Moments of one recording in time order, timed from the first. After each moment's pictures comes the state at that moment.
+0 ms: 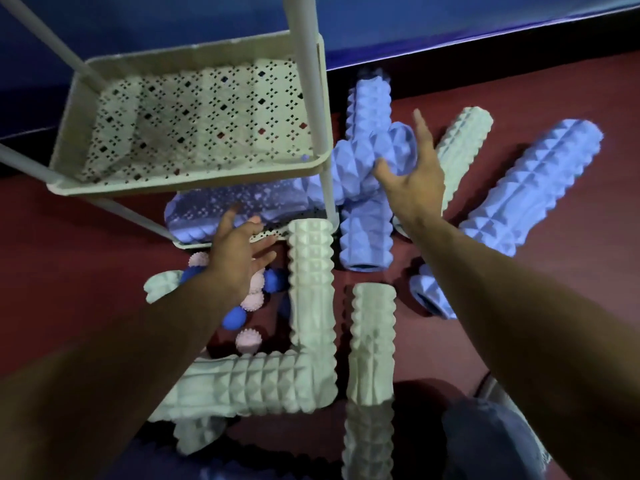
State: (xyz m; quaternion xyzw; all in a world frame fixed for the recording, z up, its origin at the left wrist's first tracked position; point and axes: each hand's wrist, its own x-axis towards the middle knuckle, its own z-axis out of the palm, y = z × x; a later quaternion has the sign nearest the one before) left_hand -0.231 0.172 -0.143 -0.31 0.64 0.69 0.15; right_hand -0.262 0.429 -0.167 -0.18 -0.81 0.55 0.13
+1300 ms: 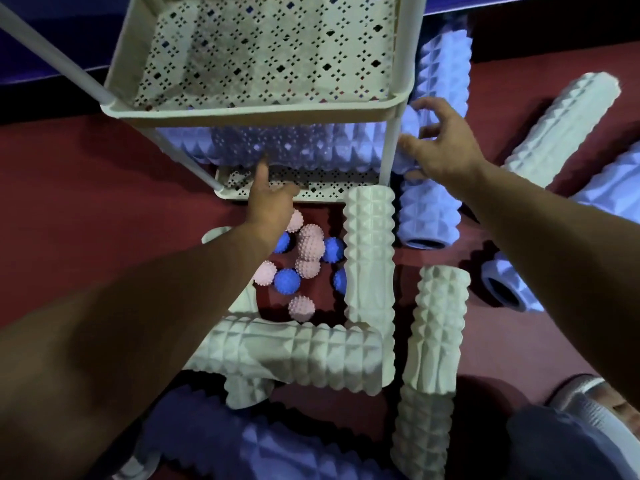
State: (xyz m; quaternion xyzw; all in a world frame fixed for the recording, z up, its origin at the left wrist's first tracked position) left_hand -0.258 0.105 -0.179 -0.26 0.76 0.58 0.10; right_hand -0.303 0.358 -0.168 -0.12 -0.80 0.58 -0.09
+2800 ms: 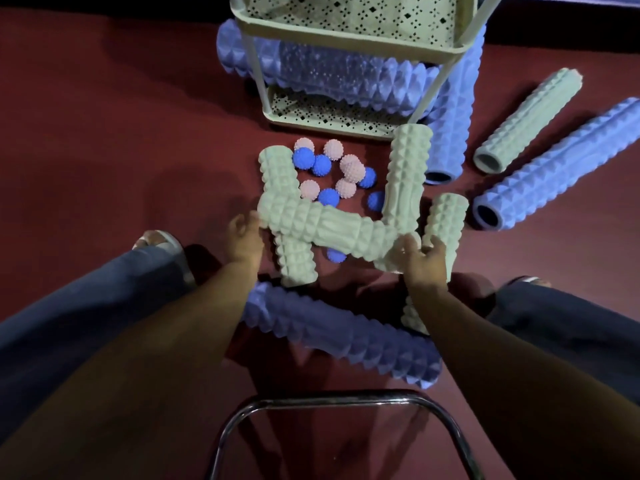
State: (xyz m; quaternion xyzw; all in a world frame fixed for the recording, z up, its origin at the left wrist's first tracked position) left_hand -0.043 -0.048 -0.177 -0.44 0.67 0.59 0.10; right_hand -0.005 0.236 -0.155 -0.42 -0.78 0.45 -0.14
